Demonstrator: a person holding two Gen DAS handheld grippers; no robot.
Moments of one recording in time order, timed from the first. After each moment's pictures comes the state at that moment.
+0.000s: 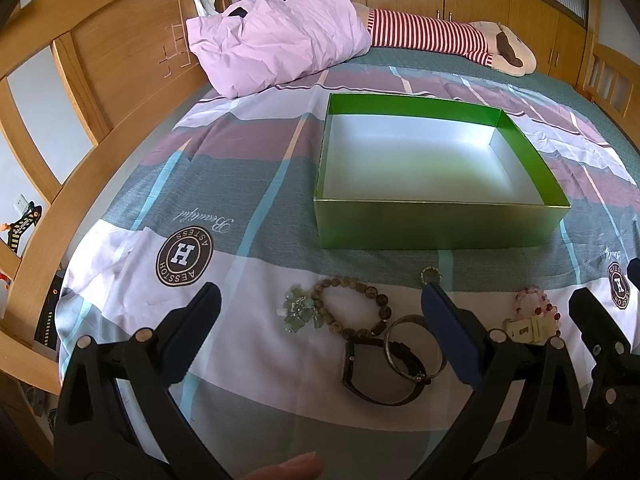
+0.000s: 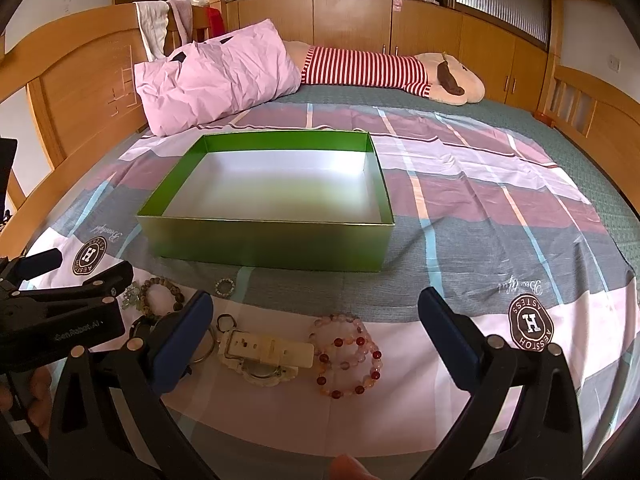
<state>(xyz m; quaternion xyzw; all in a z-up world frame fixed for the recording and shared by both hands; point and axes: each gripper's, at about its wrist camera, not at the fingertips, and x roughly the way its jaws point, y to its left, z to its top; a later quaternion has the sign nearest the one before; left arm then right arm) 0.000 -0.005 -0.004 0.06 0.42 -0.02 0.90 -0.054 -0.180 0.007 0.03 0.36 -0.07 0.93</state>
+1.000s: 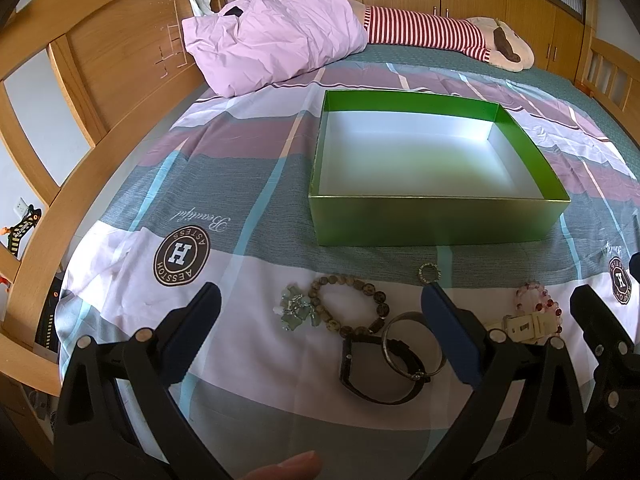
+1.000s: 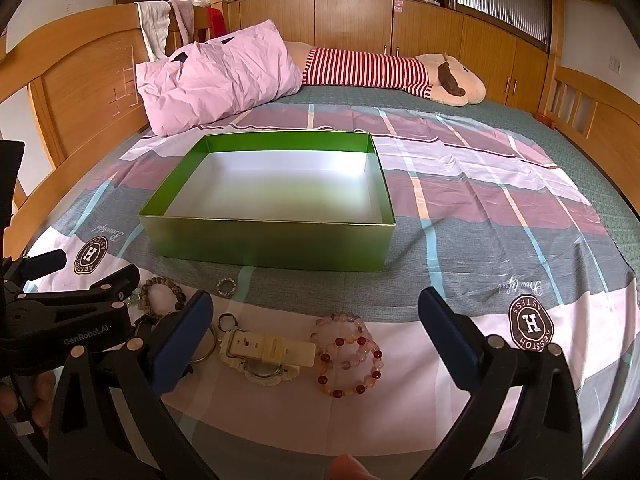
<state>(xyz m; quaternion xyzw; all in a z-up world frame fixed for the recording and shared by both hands) 0.000 -0.007 -0.006 0.07 0.42 -0.03 0.90 -0.056 -0.178 0.008 0.03 0.36 -0.07 0.93</state>
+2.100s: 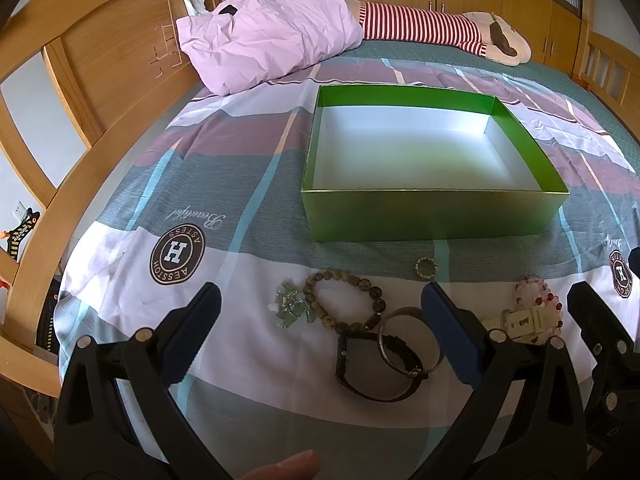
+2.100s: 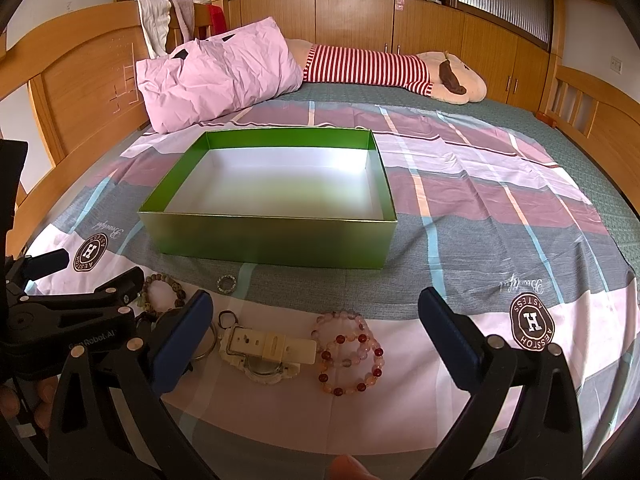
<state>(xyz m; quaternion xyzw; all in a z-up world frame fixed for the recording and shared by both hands) -0.001 -0.011 -0.010 0.08 0.43 -0.03 0.90 -0.056 -0.176 0.007 0.03 0.37 -0.07 0.93</state>
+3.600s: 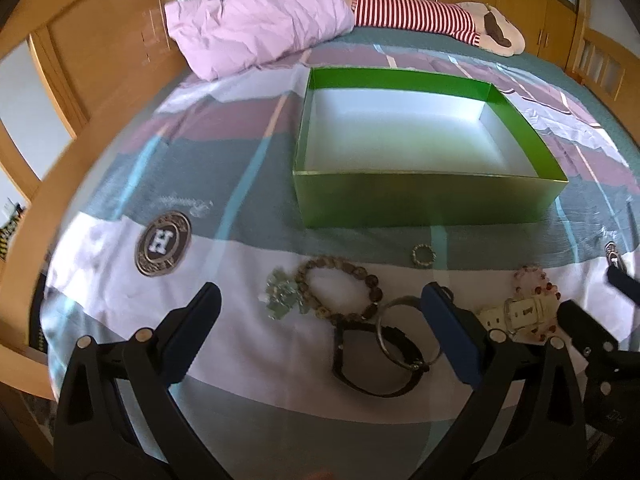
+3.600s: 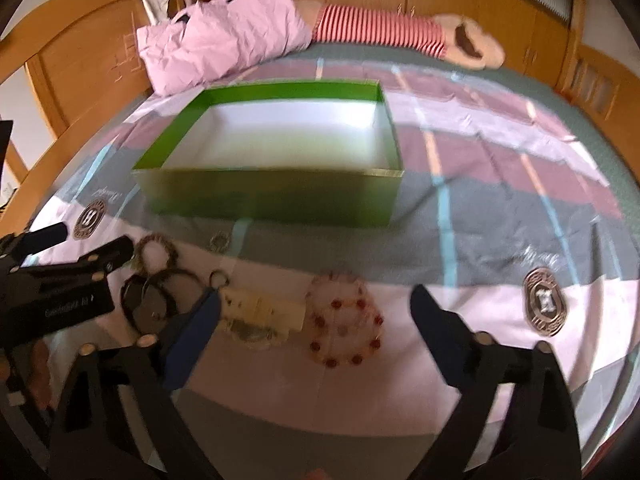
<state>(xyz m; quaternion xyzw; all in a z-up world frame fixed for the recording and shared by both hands) 0.005 -0.006 -0.023 0.06 0.46 -0.05 0.89 -0.050 -0.192 -0.019 0.05 0.45 -0.02 0.89</state>
